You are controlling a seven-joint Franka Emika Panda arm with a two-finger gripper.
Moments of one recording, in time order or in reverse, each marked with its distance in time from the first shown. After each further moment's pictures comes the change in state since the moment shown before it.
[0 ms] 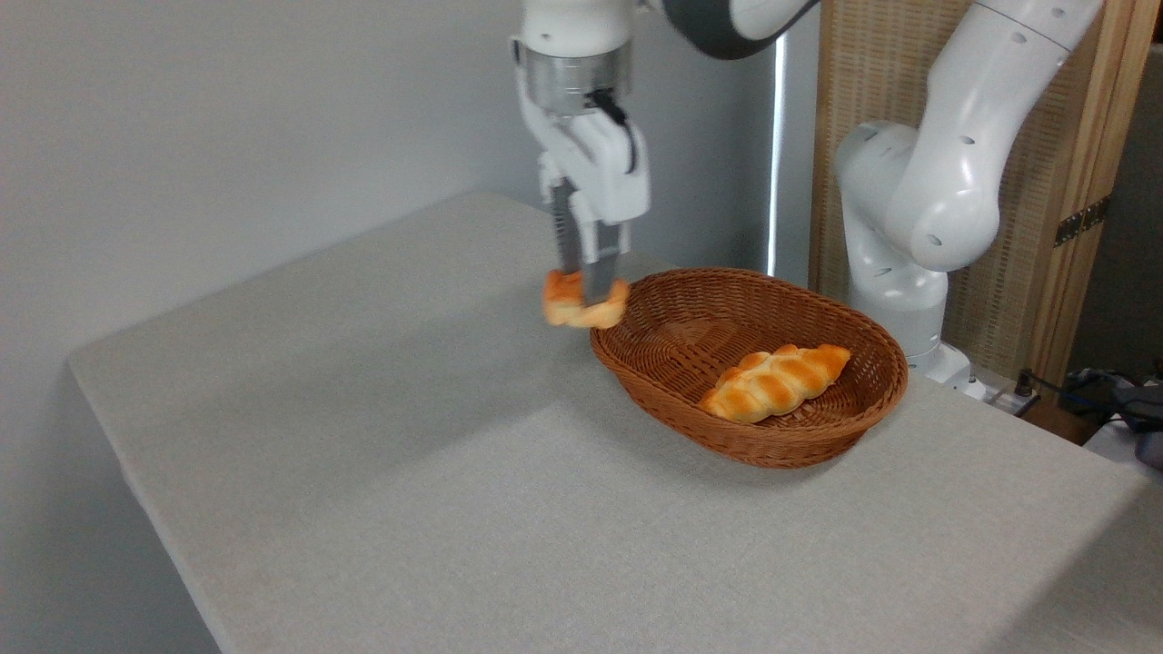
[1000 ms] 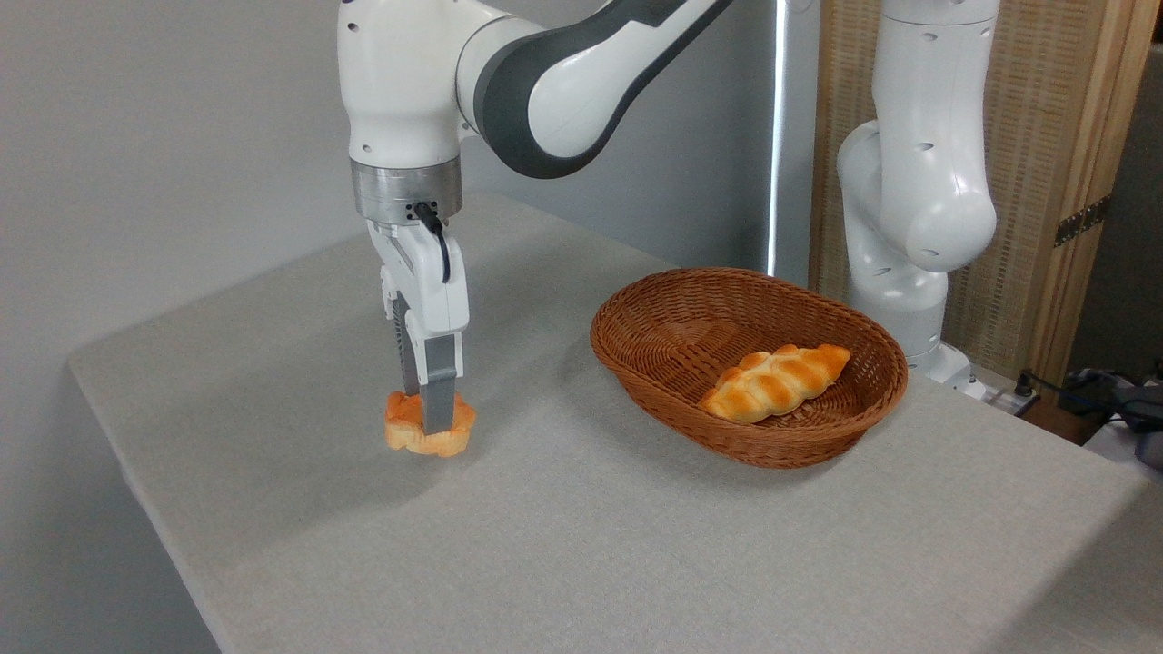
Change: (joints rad) arm -0.021 0.460 0.020 0.235 0.022 0.315 0.000
